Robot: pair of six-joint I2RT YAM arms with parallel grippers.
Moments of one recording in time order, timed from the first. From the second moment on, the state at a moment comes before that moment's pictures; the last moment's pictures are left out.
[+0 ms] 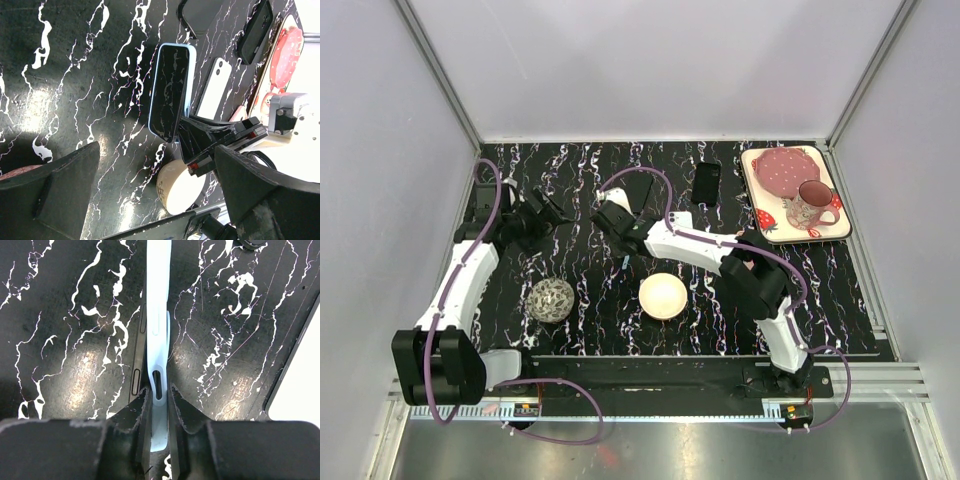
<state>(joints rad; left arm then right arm) 0.01 1.21 0.97 -0.57 0.39 -0.75 0.95 2.10 1.65 -0.48 0.39 0.44</state>
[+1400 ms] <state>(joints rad) -0.16 1.32 0.81 -0.39 0.42 -0.79 0.88 2.22 1.76 -0.48 0.21 0.52</state>
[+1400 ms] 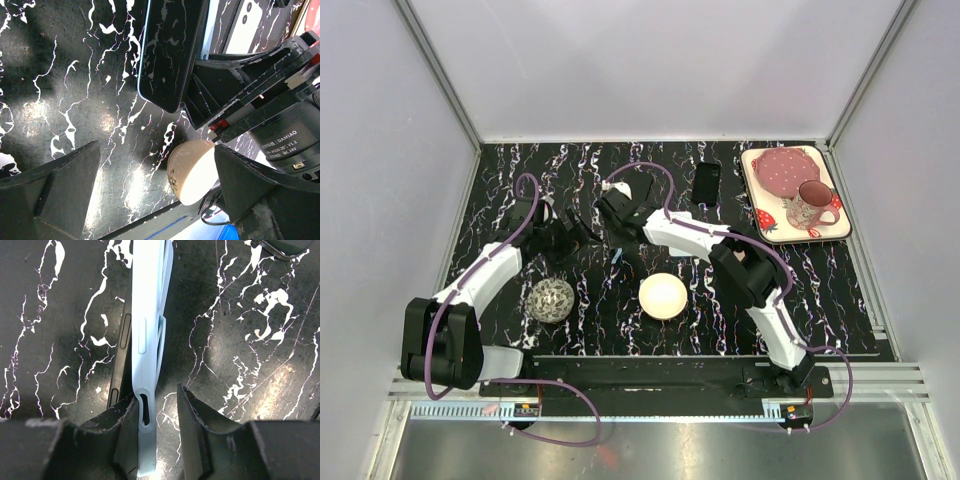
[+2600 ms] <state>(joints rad) -0.12 1.32 0.76 -0.31 0.46 -0.84 0.87 2.36 1.89 -0.46 0.15 0.50</state>
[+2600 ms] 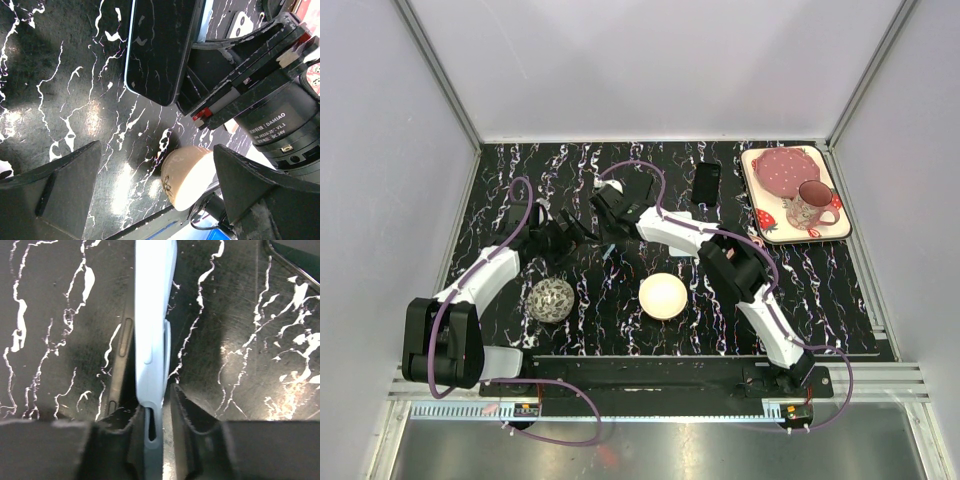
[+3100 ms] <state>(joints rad) -0.12 1.32 0.71 -0.23 0.46 -0.84 0.87 2.24 1.70 -0.34 0.15 0.52</state>
